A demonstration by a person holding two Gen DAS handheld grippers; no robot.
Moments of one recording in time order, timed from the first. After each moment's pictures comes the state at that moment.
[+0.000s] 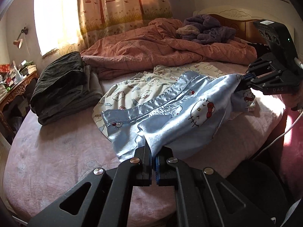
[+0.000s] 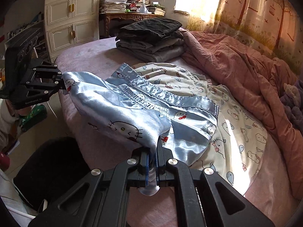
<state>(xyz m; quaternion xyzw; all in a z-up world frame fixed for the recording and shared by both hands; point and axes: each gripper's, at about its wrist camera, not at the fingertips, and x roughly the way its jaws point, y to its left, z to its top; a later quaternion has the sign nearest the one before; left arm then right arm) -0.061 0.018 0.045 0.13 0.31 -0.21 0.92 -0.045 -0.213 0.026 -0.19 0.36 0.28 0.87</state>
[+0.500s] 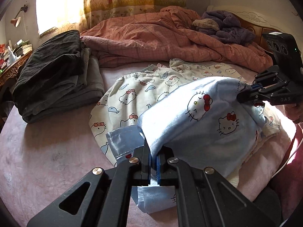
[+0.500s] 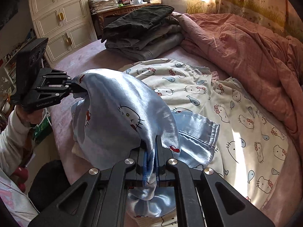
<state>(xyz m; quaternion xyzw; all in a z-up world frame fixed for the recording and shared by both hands) 0.045 0.024 0.022 0.09 0.37 -0.21 0.90 0.076 -0.212 0.012 -0.13 0.42 0.32 0.84</state>
